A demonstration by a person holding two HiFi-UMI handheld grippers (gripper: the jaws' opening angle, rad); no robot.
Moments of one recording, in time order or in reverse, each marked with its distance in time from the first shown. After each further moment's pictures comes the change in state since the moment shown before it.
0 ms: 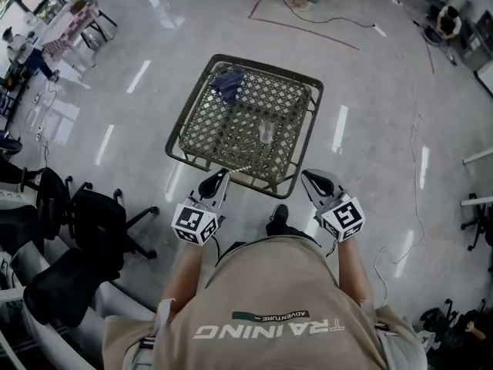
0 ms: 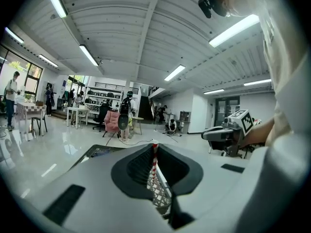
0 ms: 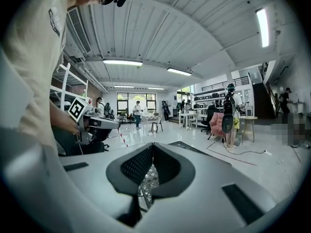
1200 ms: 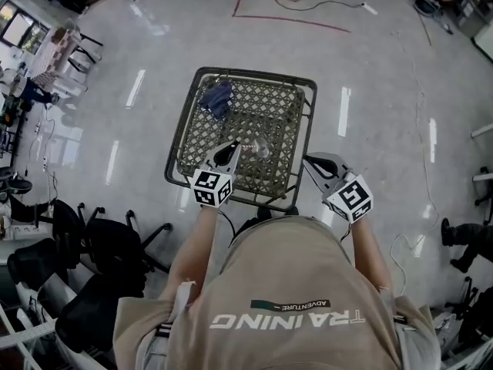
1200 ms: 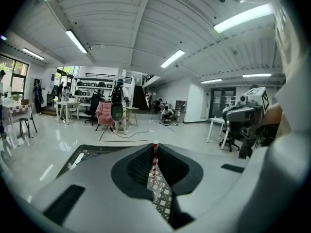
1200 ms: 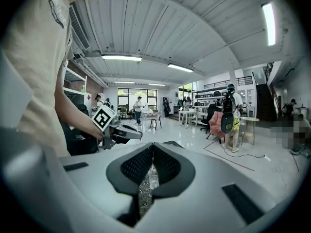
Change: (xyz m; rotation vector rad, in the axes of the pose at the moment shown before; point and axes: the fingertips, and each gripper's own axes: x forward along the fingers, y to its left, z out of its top) left arm 0.189 0.064 -0.011 0.043 0.139 -0.075; right arm 0.046 -0.100 0.020 -0.033 0.043 0.020
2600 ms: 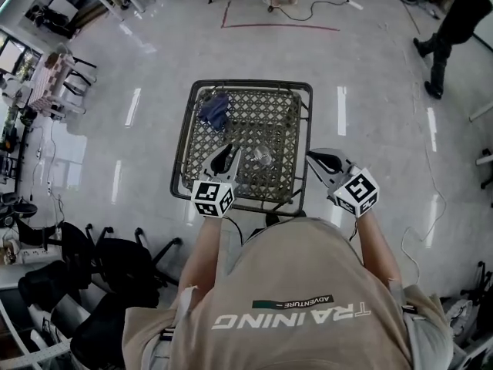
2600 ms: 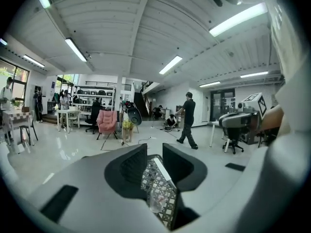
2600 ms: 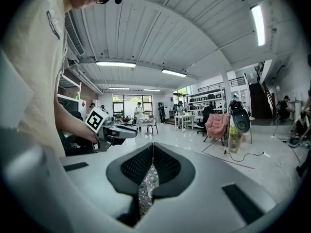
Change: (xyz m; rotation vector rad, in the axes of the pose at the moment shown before) left arm -0.013 0.003 0.038 0.041 -0.086 0.011; right arm -0.001 -0.012 0.015 0.046 -0.071 -0.053
